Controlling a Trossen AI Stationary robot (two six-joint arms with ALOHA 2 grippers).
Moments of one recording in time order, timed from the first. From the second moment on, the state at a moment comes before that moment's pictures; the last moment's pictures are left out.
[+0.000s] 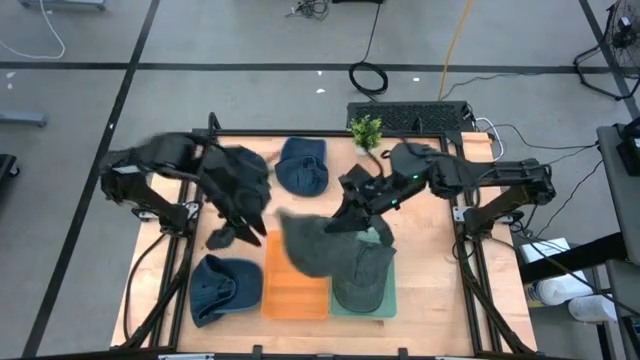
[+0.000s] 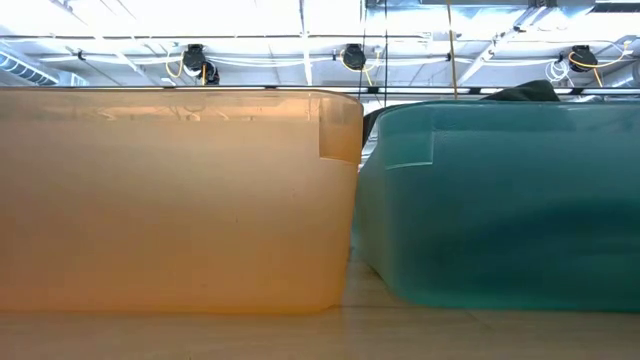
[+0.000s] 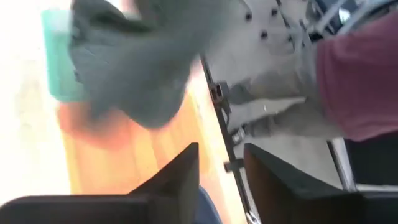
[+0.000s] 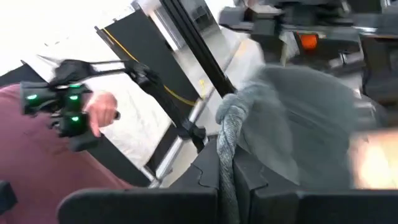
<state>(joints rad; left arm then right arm) -0.12 1.52 2.01 -1.37 0.46 -0.14 0.11 1.48 1.64 -0.26 -0.42 0.53</state>
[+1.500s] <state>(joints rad) 0.00 1.12 2.01 -1.04 0.12 -0.05 0.61 1.44 1.64 -0.78 0.36 0.51</state>
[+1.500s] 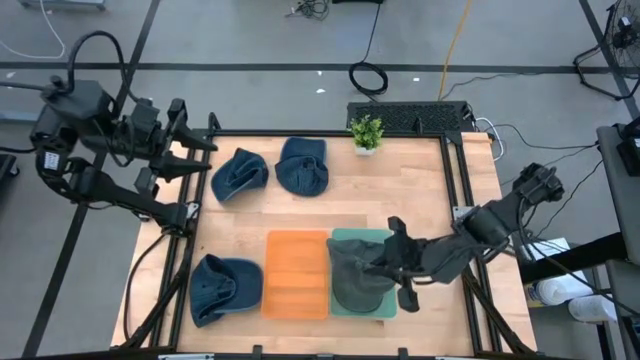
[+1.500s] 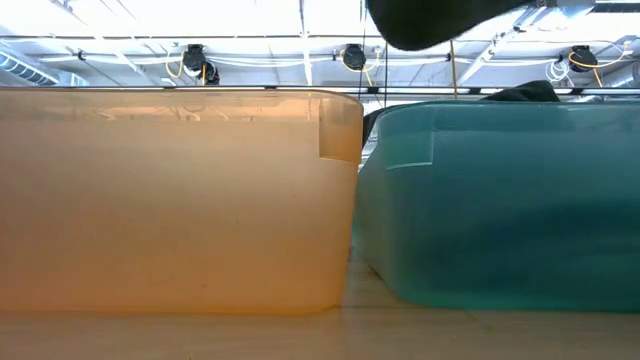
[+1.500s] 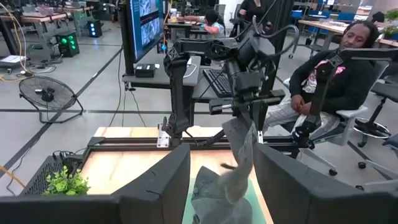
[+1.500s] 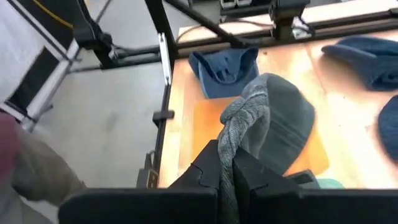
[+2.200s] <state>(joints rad) 0.00 1.12 2.01 -1.04 0.18 -0.02 0.67 1.62 1.64 -0.77 0.34 0.56</state>
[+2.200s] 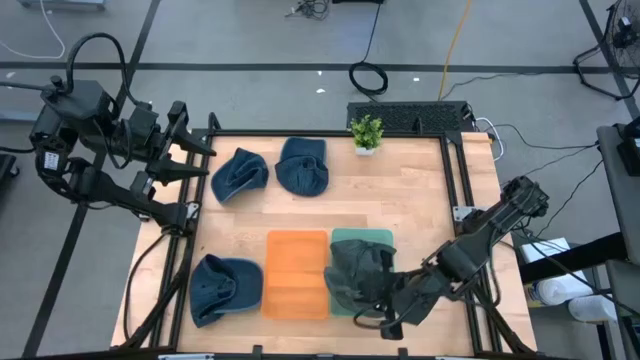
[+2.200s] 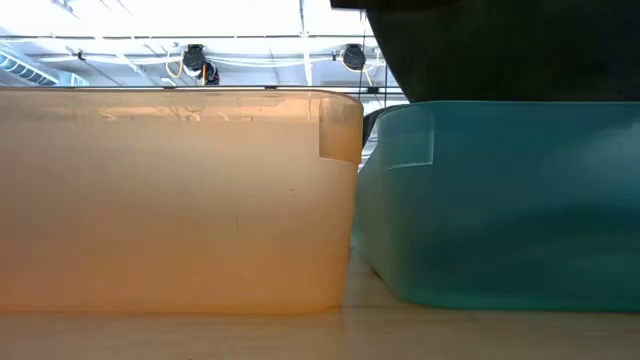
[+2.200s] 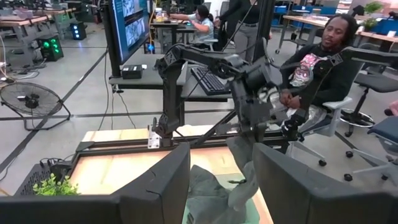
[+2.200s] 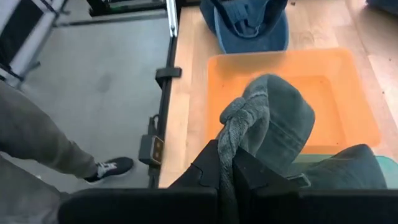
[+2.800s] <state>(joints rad) 0.00 1.12 2.01 -1.04 0.19 -0.01 0.59 1.45 1.11 -0.37 0.39 0.61</state>
